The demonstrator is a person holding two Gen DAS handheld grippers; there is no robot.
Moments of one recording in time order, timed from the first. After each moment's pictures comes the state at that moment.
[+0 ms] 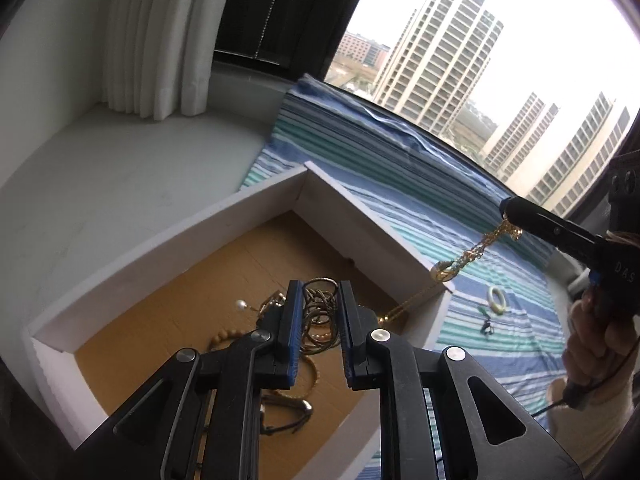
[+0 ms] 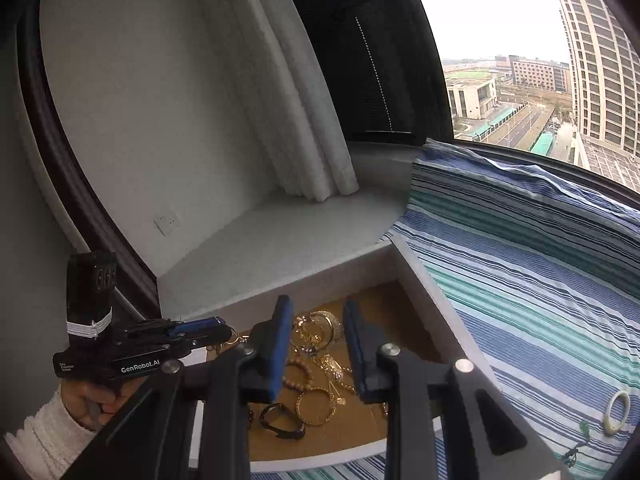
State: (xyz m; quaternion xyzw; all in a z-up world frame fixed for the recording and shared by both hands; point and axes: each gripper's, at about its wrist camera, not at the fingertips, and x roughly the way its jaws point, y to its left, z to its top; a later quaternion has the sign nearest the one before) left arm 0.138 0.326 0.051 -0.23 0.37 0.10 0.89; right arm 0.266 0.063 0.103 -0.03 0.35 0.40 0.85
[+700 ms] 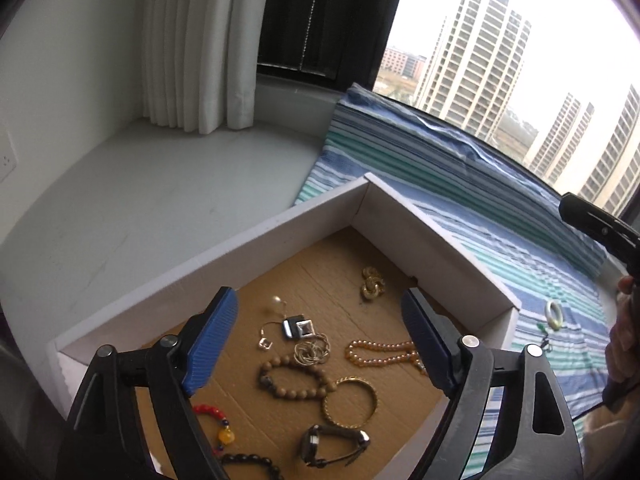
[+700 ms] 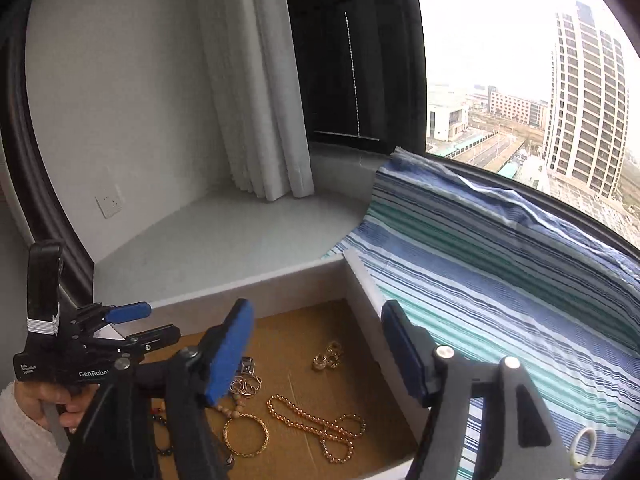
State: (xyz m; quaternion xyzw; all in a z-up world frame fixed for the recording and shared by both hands) left arm 0.126 0.328 0.044 -0.18 0.35 0.18 0.90; right arm 0.286 0.078 0.080 -0.10 0.31 0.33 0.89
